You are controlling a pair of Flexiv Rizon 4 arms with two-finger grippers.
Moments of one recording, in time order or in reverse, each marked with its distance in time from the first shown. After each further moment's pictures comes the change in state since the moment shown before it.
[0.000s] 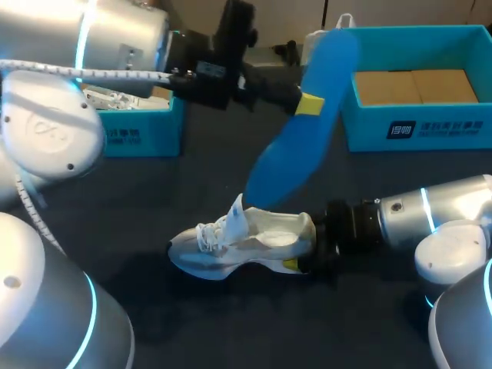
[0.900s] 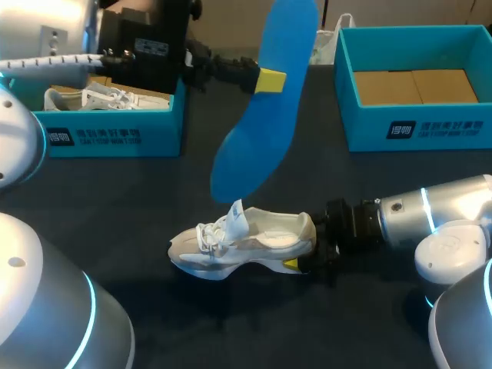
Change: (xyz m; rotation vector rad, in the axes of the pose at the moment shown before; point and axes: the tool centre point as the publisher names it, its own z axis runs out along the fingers) left arm 0.040 -0.025 -0.065 0.064 -0.077 -0.042; right arm 0.000 0.000 0.000 0.000 0.000 0.000
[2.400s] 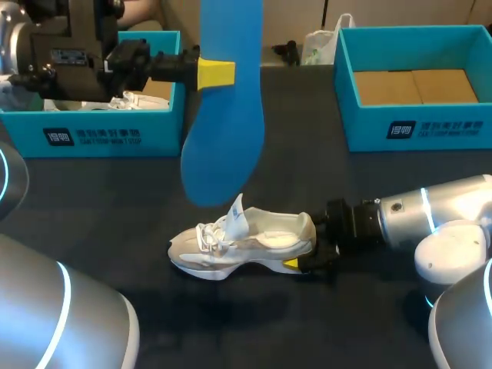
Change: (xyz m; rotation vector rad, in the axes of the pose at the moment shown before) left arm 0.042 -0.008 -0.061 0.183 0.149 0.053; right arm 0.000 0.000 0.000 0.000 0.000 0.000
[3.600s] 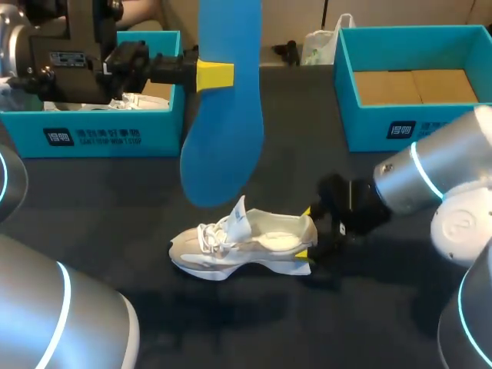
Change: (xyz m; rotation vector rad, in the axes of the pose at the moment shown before) left arm 0.001 0.001 -0.001 0.002 -0.002 0.000; right arm 0.011 0.027 -0.050 0.405 -0.011 0.135
